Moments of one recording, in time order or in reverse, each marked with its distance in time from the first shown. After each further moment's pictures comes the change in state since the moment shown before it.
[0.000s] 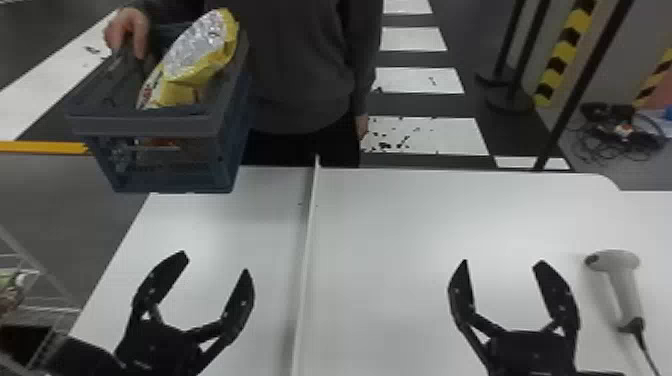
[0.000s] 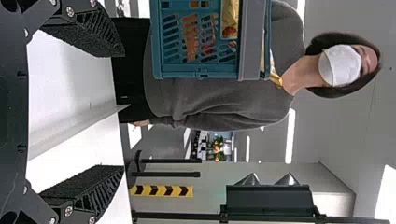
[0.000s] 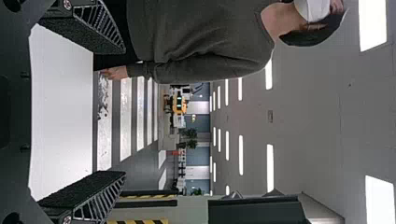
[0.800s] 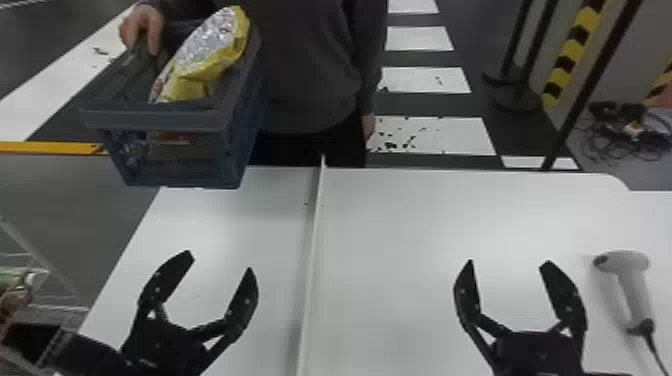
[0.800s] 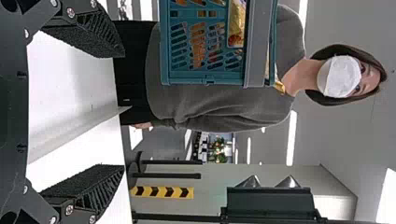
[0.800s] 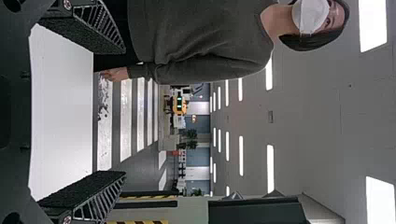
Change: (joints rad) left arm 0.000 0.004 0.005 -0.001 0.010 0.006 -0.001; right arm -0.001 0.000 0.002 0.000 0.002 0.003 0.000
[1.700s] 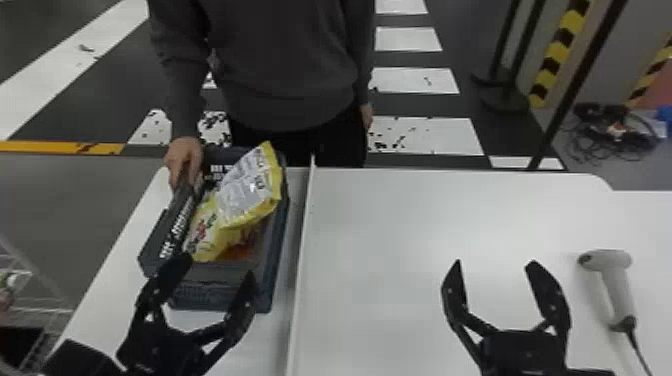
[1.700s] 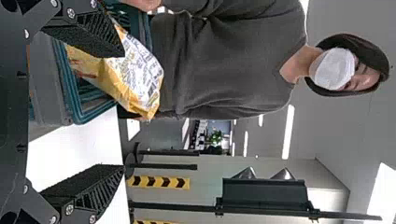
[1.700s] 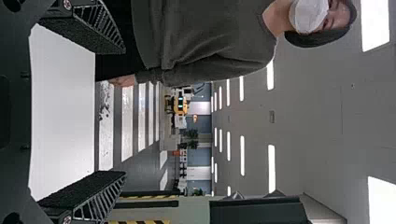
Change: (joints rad) left arm 0.006 0.002 -0.033 -0.019 0.002 0.000 -0.006; right arm 0.000 0.000 0.000 0.003 -0.001 0.003 0.000
